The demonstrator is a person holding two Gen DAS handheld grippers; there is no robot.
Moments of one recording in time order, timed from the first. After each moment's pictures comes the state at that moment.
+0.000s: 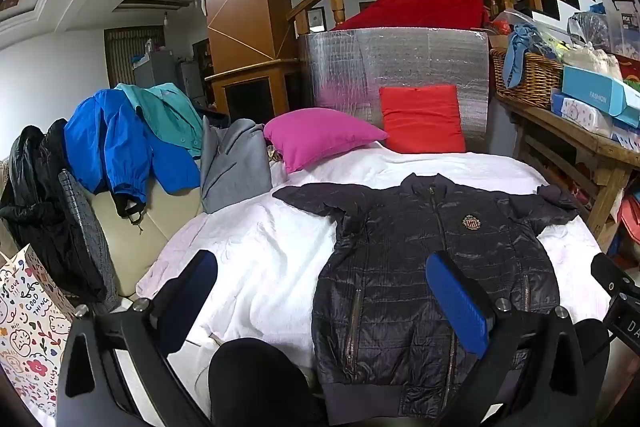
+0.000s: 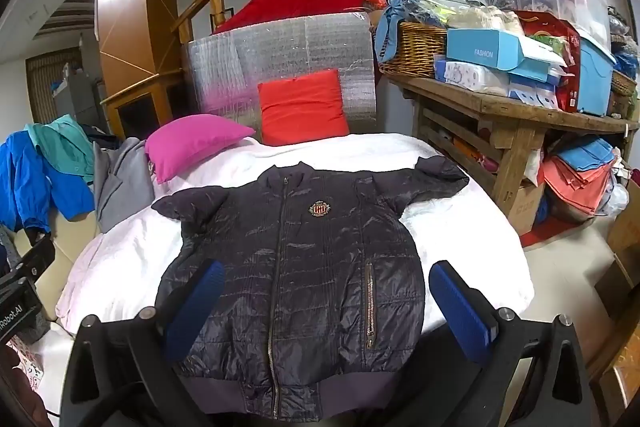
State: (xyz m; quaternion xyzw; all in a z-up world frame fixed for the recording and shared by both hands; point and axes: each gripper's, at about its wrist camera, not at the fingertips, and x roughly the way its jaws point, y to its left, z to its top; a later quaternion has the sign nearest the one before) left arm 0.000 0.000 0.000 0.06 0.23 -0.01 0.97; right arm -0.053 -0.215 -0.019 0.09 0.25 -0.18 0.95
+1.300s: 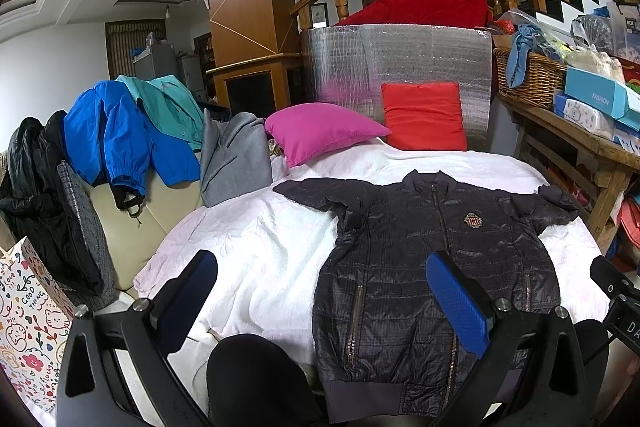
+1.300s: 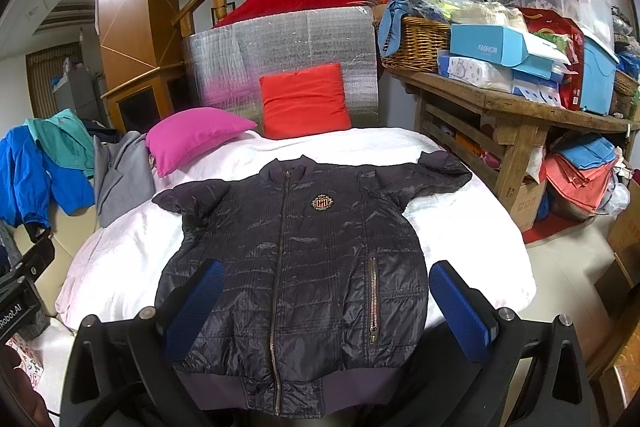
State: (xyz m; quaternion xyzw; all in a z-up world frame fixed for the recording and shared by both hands) left arm 0.003 0.006 -0.005 0.06 0.23 -0.01 0.97; right arm -0.050 -0.211 -0.024 0.09 0.26 -0.18 0.95
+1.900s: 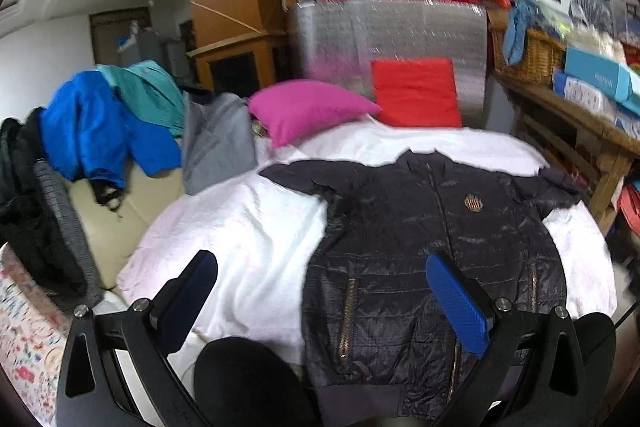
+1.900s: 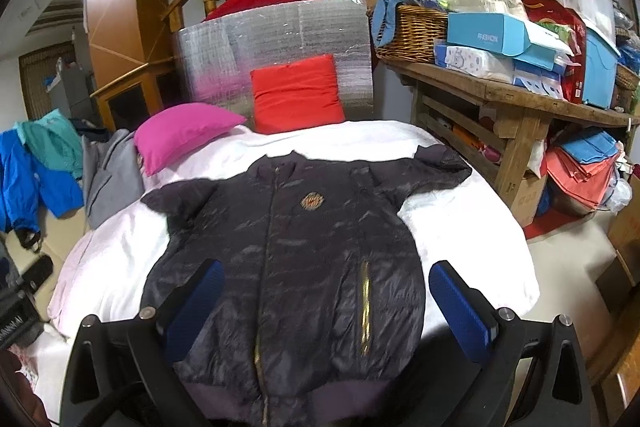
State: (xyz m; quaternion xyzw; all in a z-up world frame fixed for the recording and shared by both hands) left arm 0.065 -0.012 -0.035 0.07 0.29 -0.03 0.96; right arm -0.014 -0.249 -0.034 0.10 0.27 -0.18 0.94
